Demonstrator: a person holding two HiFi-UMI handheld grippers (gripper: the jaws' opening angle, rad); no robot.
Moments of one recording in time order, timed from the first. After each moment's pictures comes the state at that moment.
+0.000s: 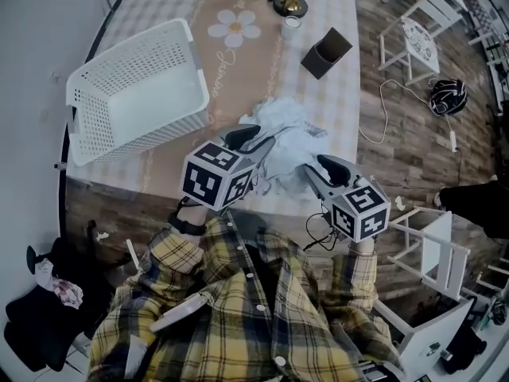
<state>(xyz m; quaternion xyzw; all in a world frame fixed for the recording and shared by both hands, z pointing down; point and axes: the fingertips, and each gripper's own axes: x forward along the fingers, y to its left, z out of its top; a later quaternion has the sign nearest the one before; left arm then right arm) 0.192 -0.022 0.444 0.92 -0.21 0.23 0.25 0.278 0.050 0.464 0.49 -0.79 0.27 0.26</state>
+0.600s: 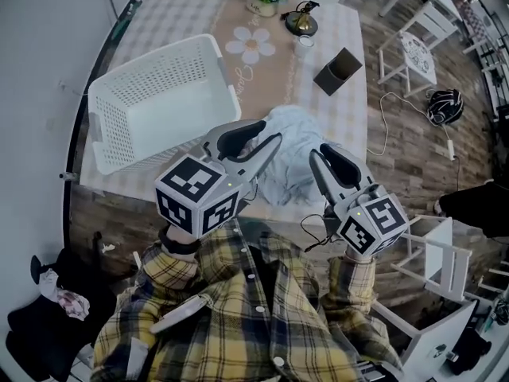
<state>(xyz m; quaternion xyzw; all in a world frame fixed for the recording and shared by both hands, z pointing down) 0.127 -0.039 0.322 0.96 -0.21 0.09 0.19 0.204 0.001 0.336 0.53 -0.82 0.18 0.08</state>
